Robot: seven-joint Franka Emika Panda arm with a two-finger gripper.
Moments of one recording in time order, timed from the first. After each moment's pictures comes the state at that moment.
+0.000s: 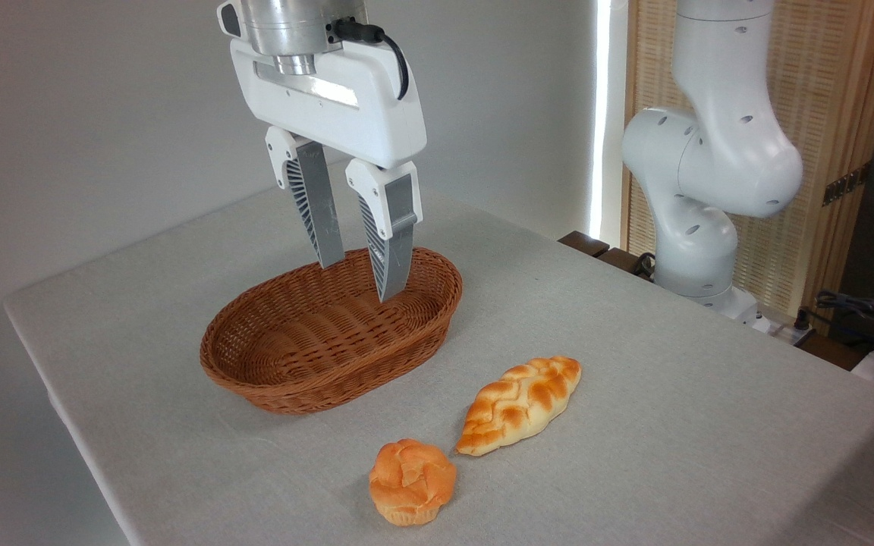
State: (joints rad) arm -0.08 -0.02 0.08 -1.59 -0.01 1.59 0.74
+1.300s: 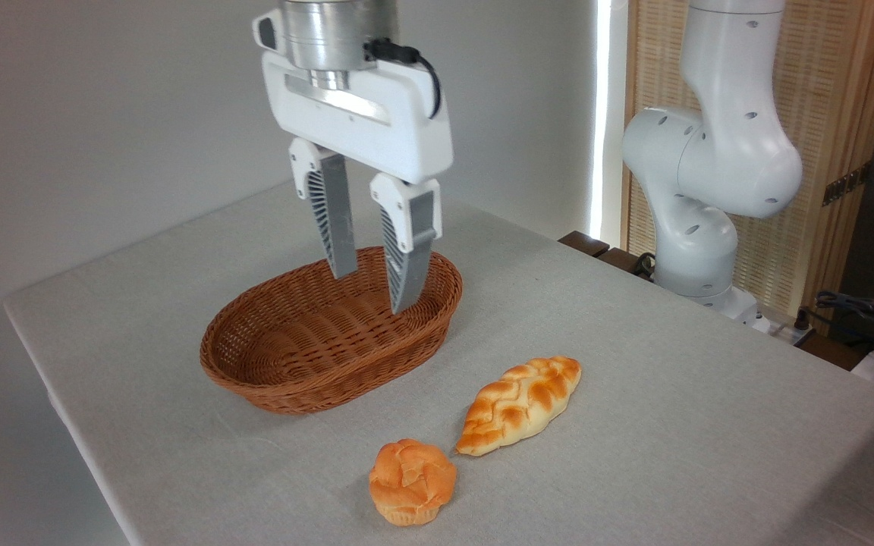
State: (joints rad) arm -0.09 -0.16 0.10 -1.83 -0.01 1.76 0.74
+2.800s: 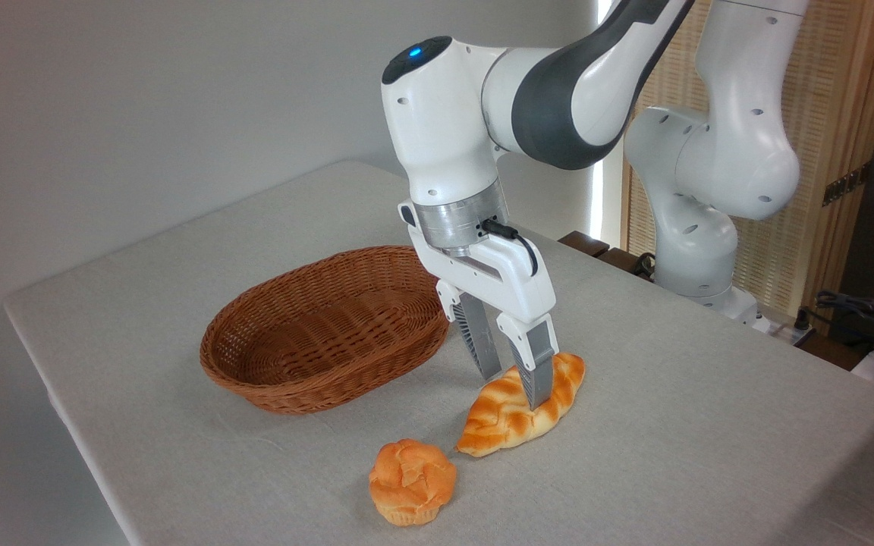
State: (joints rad) arm -0.17 -0.33 0.15 -2.45 0.23 2.04 0.74
